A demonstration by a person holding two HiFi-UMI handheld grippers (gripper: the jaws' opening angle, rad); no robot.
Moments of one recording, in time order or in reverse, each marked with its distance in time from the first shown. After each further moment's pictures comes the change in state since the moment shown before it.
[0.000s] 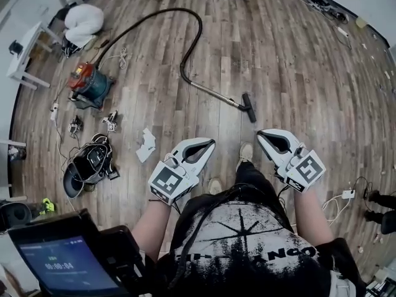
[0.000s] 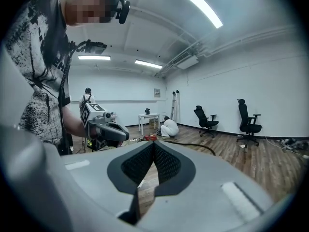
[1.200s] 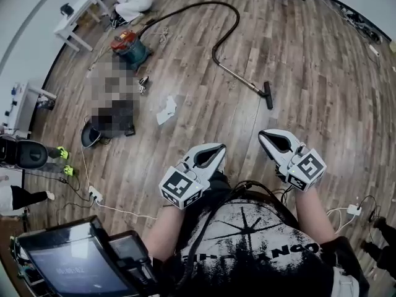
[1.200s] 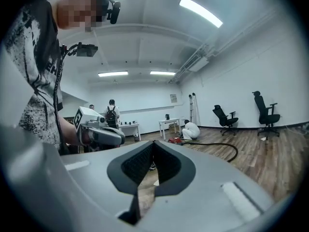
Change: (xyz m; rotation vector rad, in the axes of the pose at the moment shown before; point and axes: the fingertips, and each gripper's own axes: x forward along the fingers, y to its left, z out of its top) left arm -0.055 -0.275 -0.038 -0.103 -0.045 0.257; right arm -0.181 0.152 -0.053 0.059 -0.082 0.246
